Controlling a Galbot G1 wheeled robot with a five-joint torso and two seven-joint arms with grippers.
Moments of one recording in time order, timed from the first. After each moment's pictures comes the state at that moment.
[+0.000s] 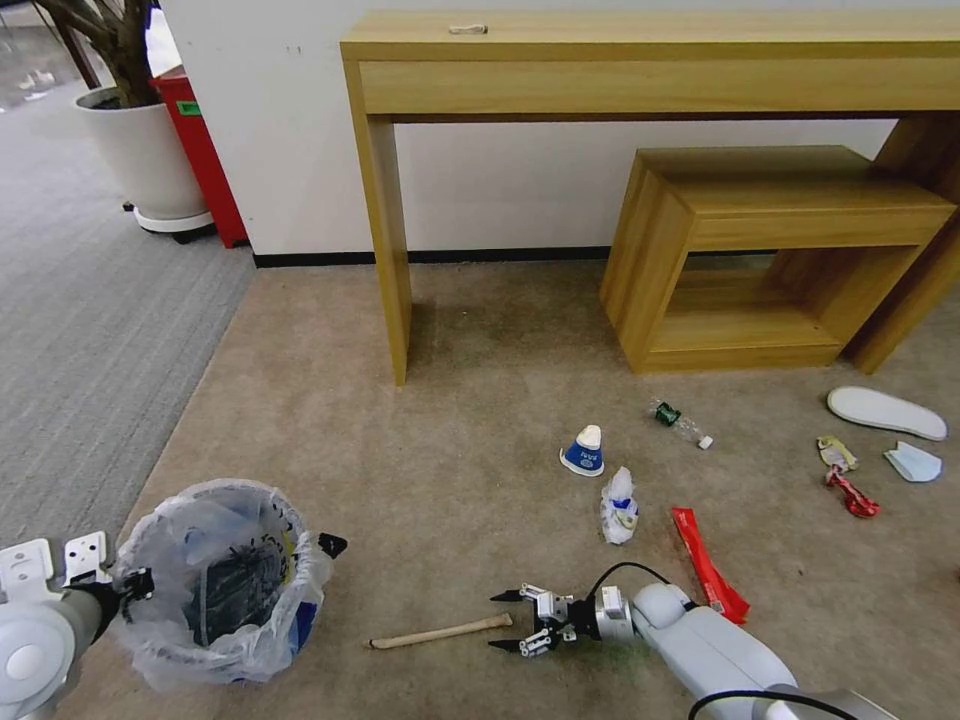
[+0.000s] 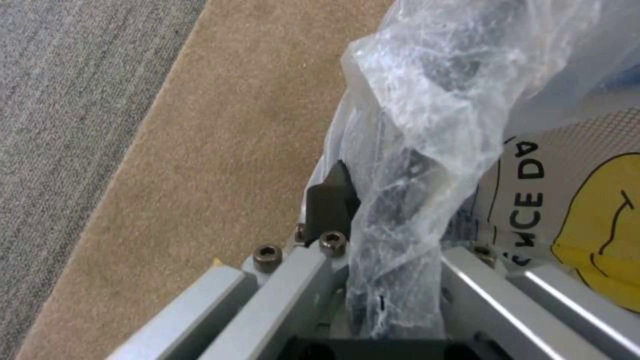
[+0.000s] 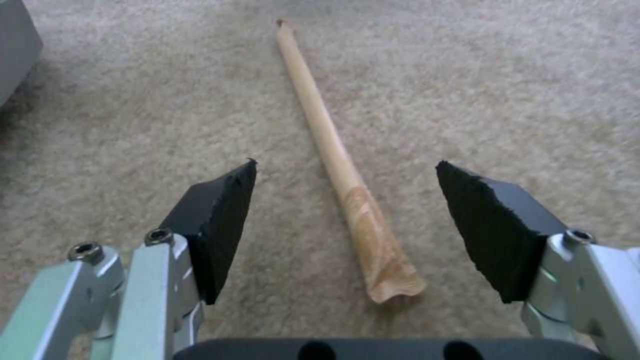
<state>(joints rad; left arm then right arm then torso) 1.72 -0.84 -0.94 -2.09 -1.29 0.74 -0.66 -0.70 1.25 -0.32 0.55 0.31 0.71 -1.03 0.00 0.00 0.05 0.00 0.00</state>
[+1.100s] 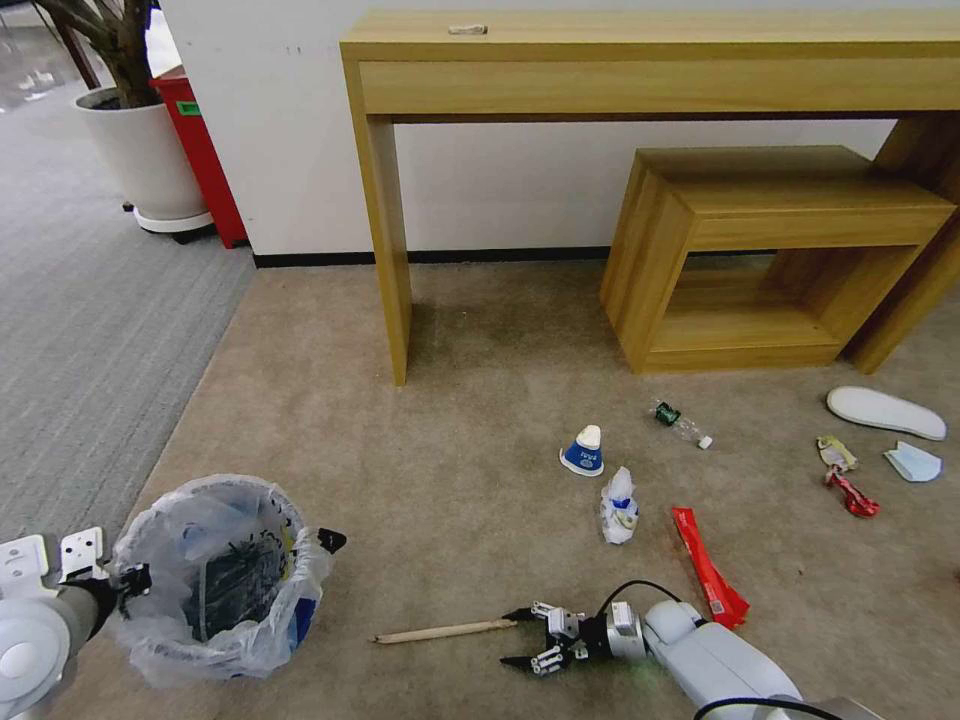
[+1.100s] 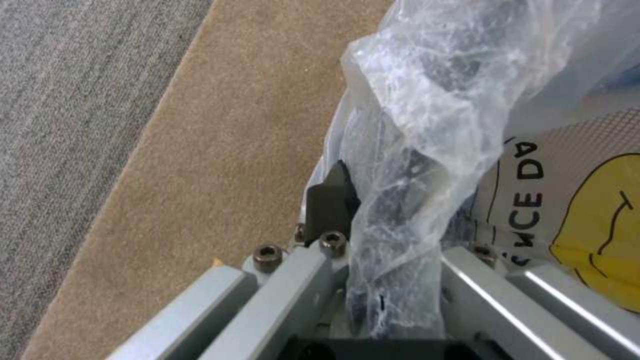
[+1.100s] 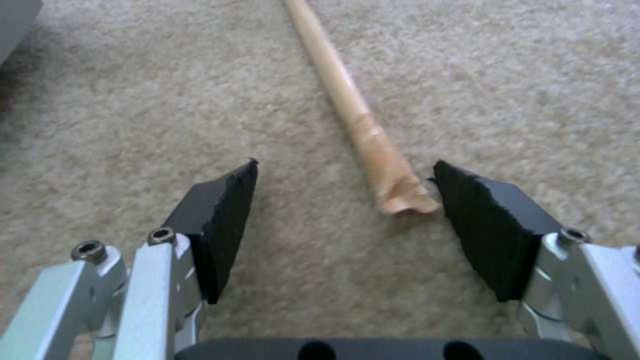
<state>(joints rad) 1.73 -0.83 -0.95 -2.09 -1.30 0.74 -0.67 -0.70 1.25 -0.27 0.47 0.30 0.73 -1.05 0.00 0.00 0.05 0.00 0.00</state>
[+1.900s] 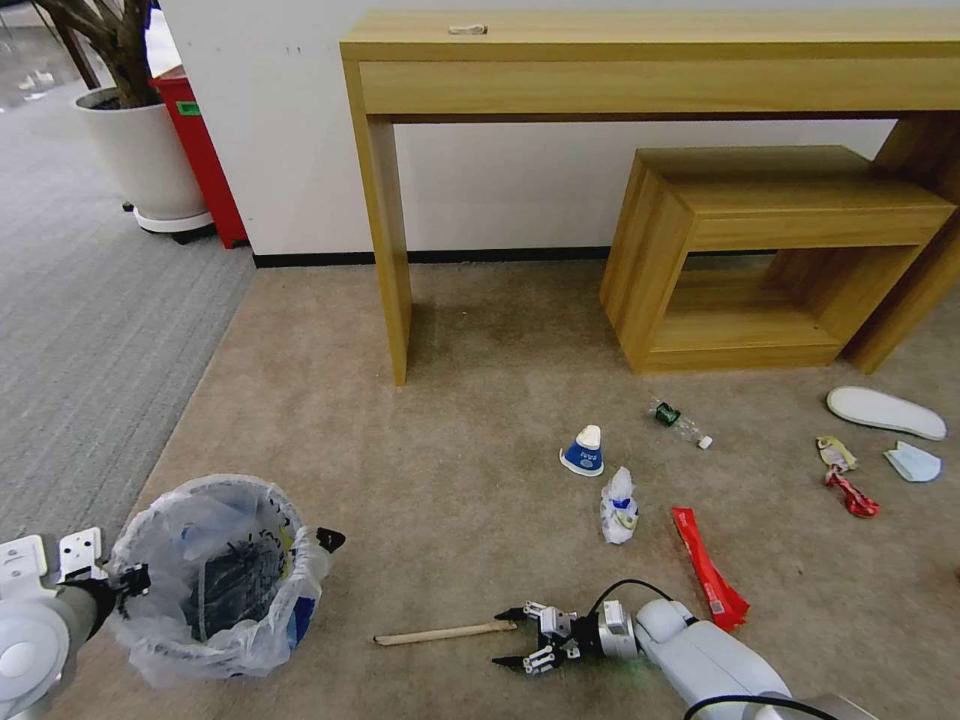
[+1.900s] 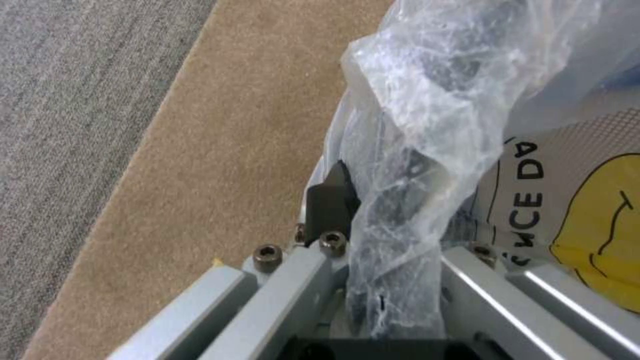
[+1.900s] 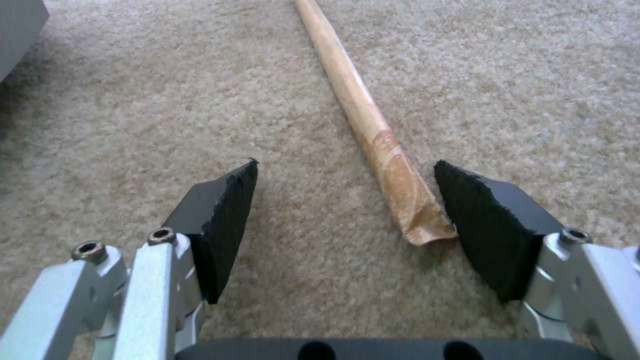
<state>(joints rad) 1.72 -0.83 -0.96 -2.09 -1.30 0.74 -0.67 -0.70 1.28 -0.28 0.45 0.30 0.72 -1.06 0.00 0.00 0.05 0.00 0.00</state>
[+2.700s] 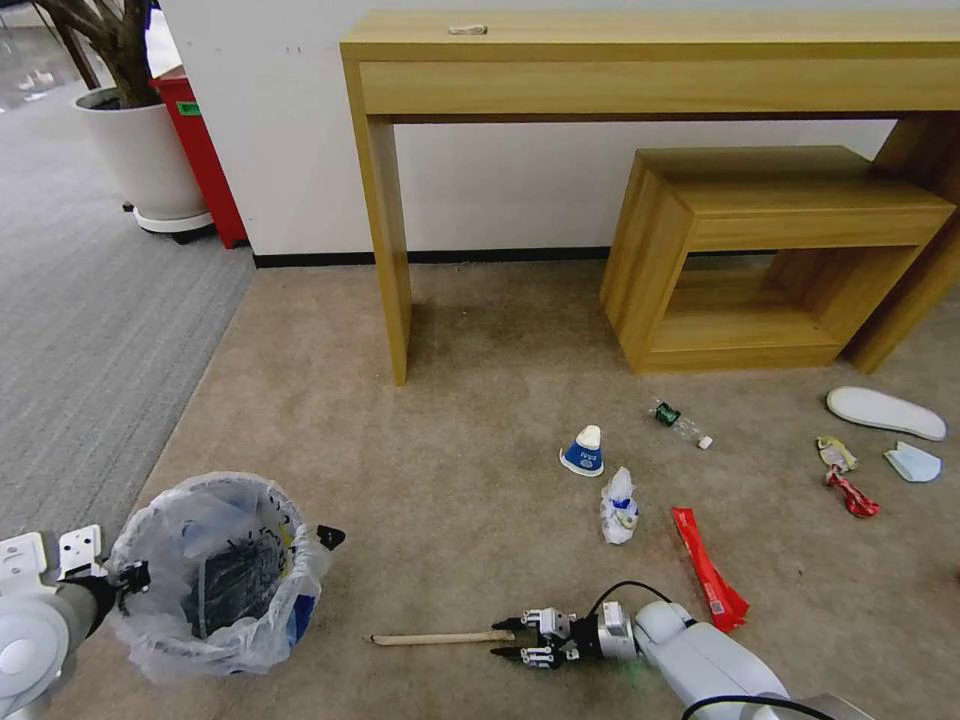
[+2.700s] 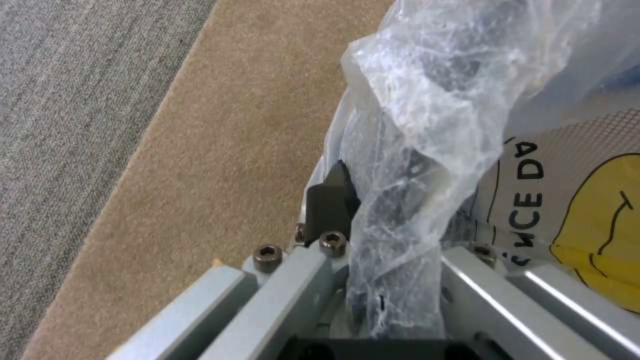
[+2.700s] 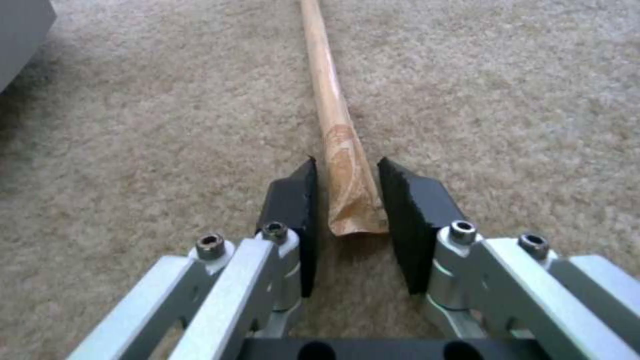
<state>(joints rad) 1.72 -0.83 -0.96 -2.09 -1.31 0.74 -0.67 -0.71 1.28 -0.27 0.45 0.30 0.72 -1.07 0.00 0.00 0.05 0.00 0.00</state>
